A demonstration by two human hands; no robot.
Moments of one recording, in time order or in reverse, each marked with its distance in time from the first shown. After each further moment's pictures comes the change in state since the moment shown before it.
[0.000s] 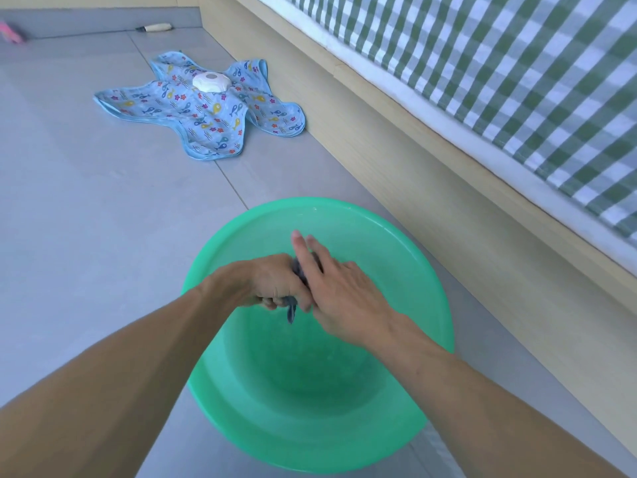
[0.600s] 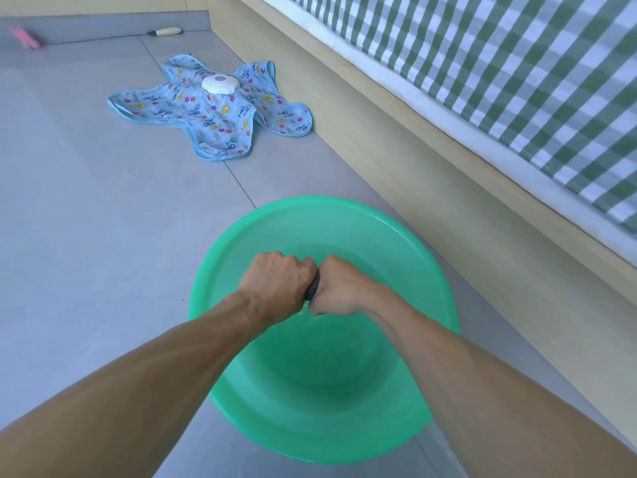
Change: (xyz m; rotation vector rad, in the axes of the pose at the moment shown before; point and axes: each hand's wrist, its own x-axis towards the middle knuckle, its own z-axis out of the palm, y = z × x) left_hand -0.011 -0.006 0.025 1.365 0.582 0.176; right_hand 0.030 -0.003 -0.002 0.429 -0.301 0.334
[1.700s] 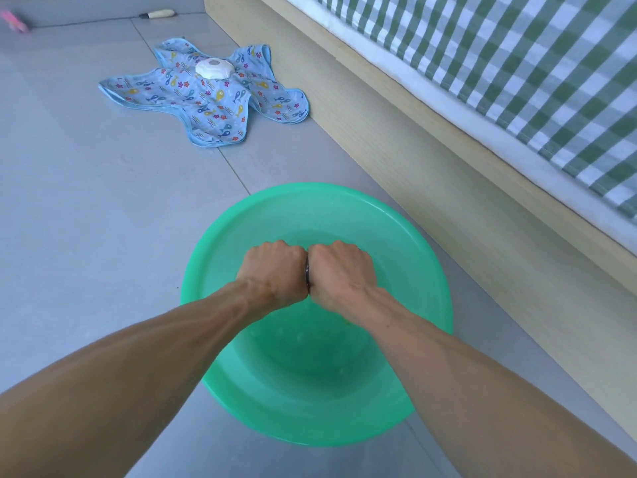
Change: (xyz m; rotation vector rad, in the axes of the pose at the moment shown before) left_hand 0.005 0.010 0.002 -0.261 -0.064 -0.199; right_hand -0.023 -0.008 -0.002 -0.393 0.309 -0.082
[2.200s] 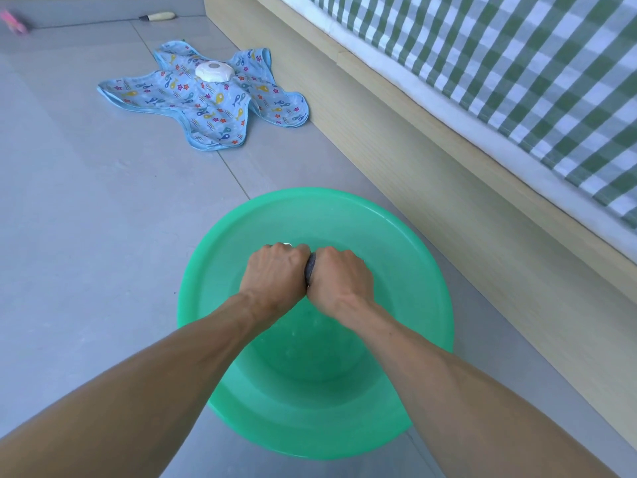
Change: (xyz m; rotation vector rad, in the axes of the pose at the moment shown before) left_hand 0.005 -0.003 0.013 -0.068 0.181 0.031; right_hand 0.004 -0.003 0.006 0.264 -0.006 0.224
